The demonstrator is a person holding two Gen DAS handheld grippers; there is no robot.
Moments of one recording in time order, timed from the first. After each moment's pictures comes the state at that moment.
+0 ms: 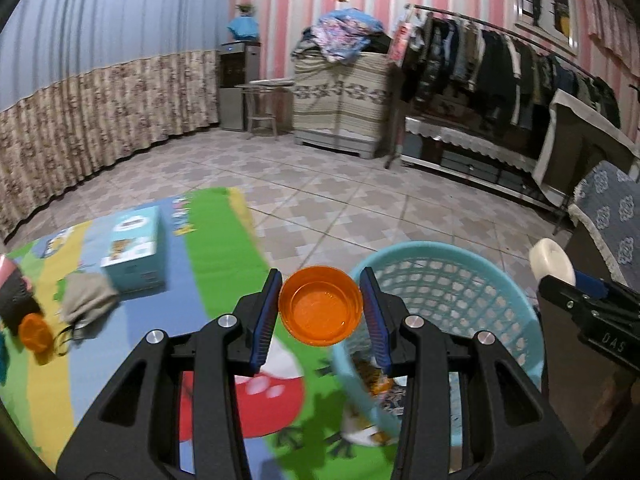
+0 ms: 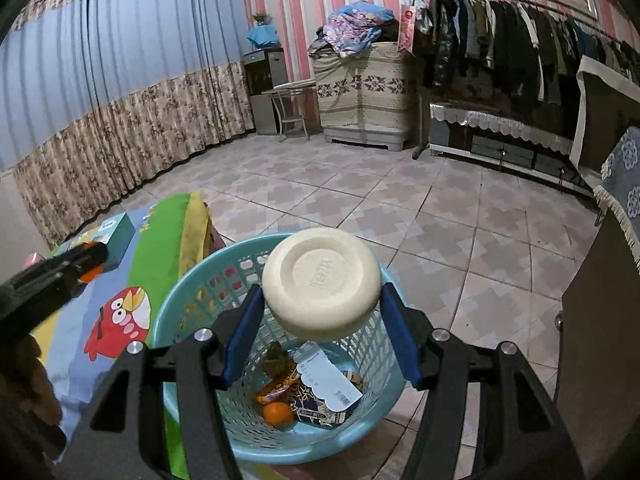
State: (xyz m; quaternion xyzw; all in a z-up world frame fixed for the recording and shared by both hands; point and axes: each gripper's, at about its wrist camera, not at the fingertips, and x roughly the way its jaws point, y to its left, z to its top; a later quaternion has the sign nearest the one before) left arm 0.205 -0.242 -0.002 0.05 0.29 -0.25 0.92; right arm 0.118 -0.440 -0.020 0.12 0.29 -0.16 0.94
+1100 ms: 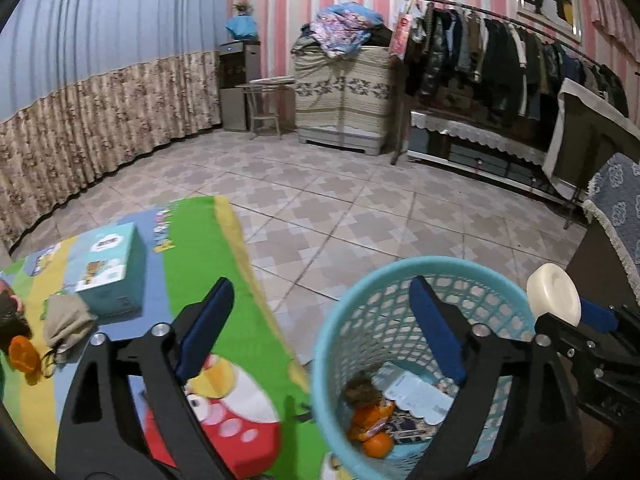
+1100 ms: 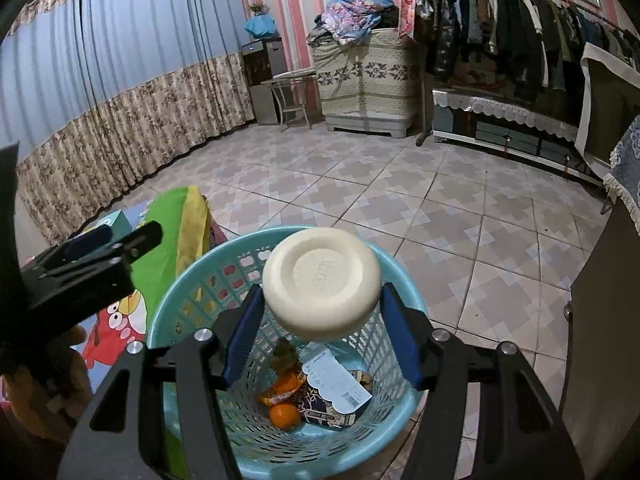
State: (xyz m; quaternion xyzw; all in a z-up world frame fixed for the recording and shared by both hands) left arm 0.233 -0.271 -0.010 0.07 0.29 -0.22 0.93; right arm 0.145 -0.429 -0.035 0.13 0.31 -0.15 0.93
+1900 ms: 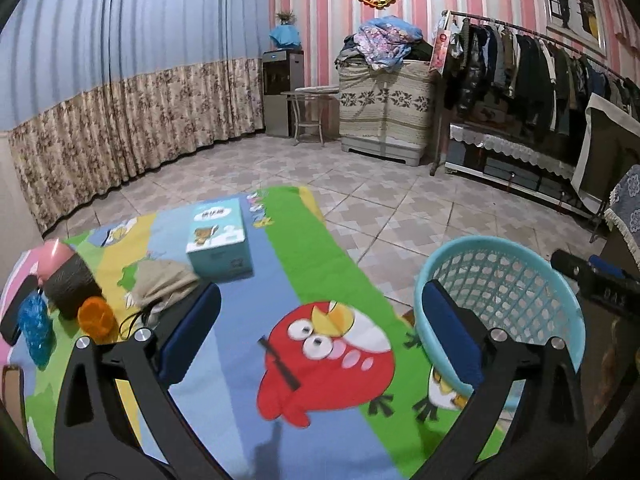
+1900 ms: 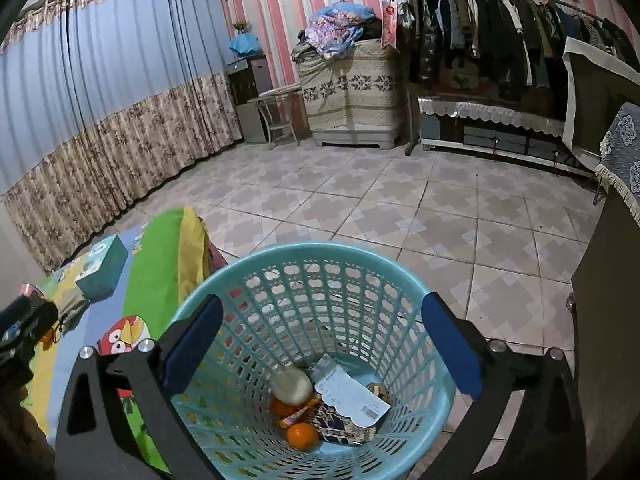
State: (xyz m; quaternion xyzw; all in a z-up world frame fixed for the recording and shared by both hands) left arm 0.195 -0.163 -0.001 0.05 0.28 -0.17 0.94; right arm 0.150 -0.412 -0.033 0.15 0.27 -0.18 0.93
